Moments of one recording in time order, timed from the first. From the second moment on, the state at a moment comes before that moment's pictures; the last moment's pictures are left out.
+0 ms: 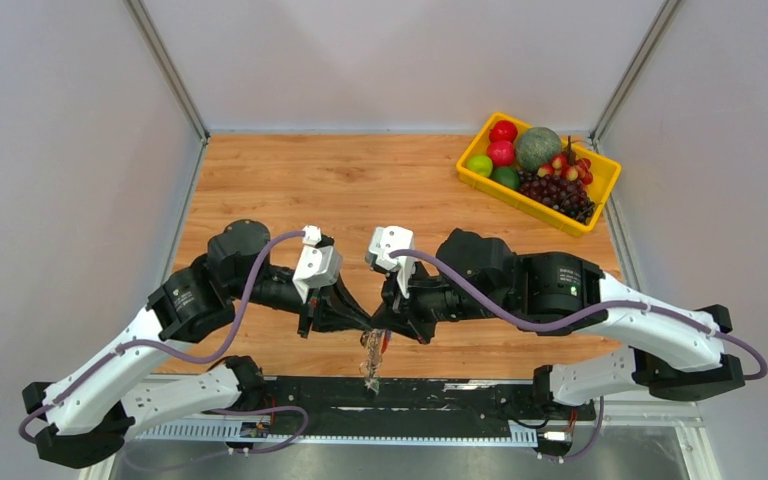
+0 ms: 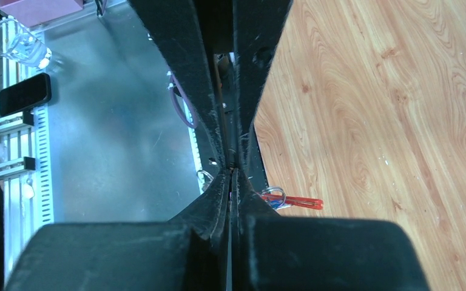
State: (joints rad) left arm -0.93 0.83 1.16 -0.59 0.80 0.03; right arm 1.41 1.25 1.68 -0.90 -0.04 0.19
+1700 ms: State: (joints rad) left arm -0.93 0.75 1.04 -0.19 0.65 -0.07; right arm 1.45 0.99 1.41 -0.45 0.09 -0.12
